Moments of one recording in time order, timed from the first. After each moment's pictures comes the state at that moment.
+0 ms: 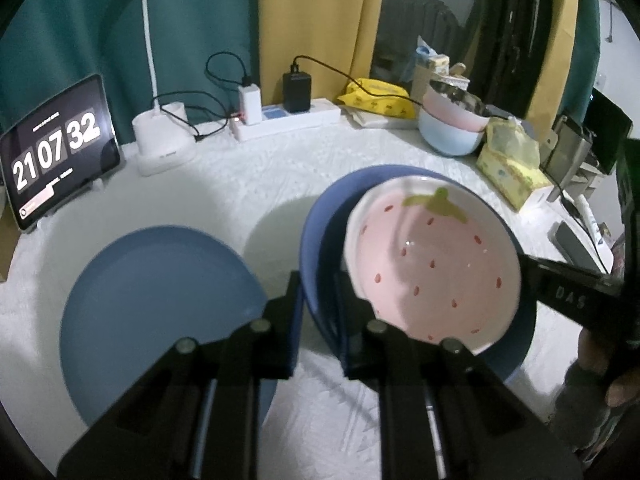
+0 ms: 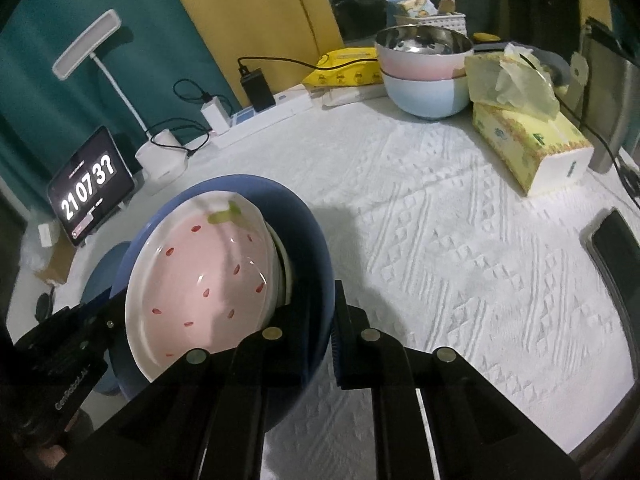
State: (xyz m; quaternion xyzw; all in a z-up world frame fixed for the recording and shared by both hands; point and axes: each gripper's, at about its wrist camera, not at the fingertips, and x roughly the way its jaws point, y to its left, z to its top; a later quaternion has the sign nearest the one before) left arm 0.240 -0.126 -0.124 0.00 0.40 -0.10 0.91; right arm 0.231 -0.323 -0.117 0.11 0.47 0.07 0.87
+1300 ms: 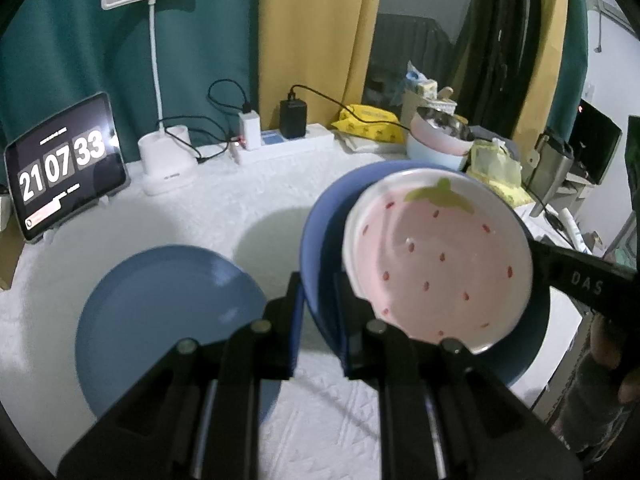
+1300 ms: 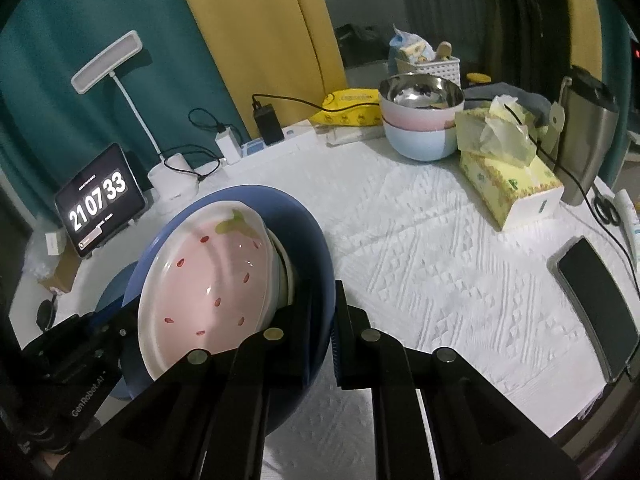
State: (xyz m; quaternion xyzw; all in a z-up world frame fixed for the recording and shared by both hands) left arm 0.225 -0.113 -0.098 -0.01 0.37 -0.11 0.92; right arm 0.212 -0.312 -0.072 0.09 0.43 0.06 0.90
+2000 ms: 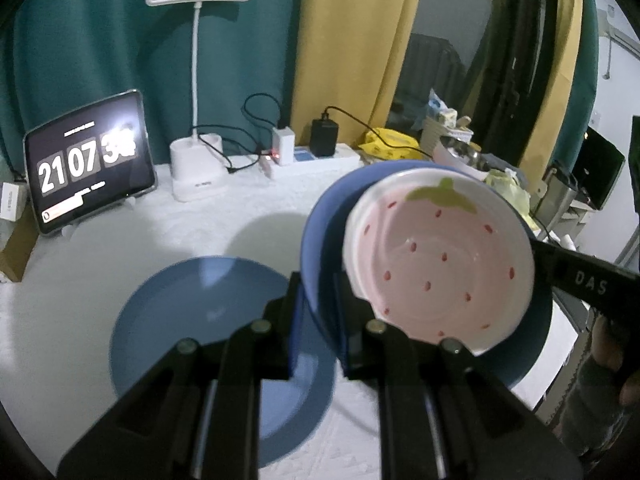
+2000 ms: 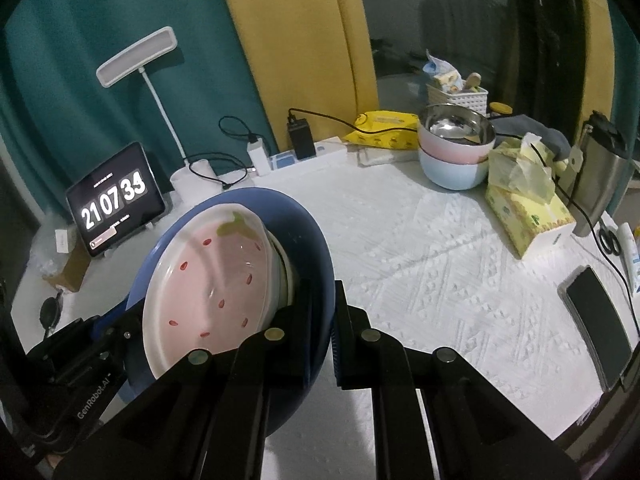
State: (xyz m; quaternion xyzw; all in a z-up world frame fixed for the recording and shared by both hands) left arm 0.223 -0.063 -0.082 -0.04 0.35 -0.10 0.93; right arm 0.216 -0.263 -0.045 0.06 0.41 0.07 0.91
